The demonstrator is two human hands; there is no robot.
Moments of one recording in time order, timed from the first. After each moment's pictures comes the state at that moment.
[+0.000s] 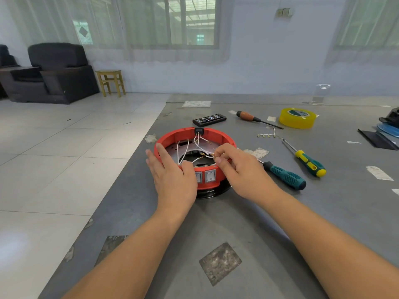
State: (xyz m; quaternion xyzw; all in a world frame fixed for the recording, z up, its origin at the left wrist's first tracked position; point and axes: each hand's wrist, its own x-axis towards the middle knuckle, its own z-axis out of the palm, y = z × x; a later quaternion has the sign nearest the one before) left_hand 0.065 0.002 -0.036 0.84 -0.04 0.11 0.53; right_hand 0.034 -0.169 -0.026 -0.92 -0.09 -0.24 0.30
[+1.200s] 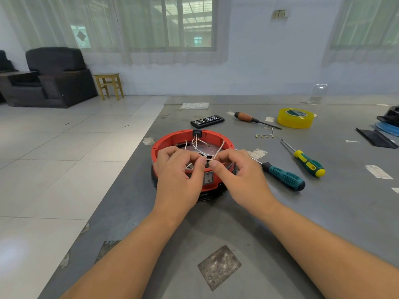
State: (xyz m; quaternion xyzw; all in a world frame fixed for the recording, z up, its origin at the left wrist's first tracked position) left_hand 0.056 0.005 -0.028 0.78 -0.24 0.27 0.51; right_hand 0.017 -0.150 -0.026 -0.84 -0.05 -0.31 0.44
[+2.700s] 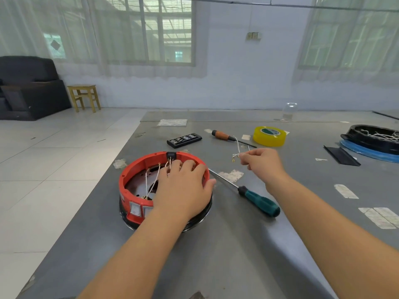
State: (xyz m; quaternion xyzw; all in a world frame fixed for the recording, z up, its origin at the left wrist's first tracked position) left_hand 0.103 -0.069 -0.004 0.94 -0.29 0.16 0.10; right_hand 0.073 -0.288 0.013 -0.78 0.27 -0.25 0.51
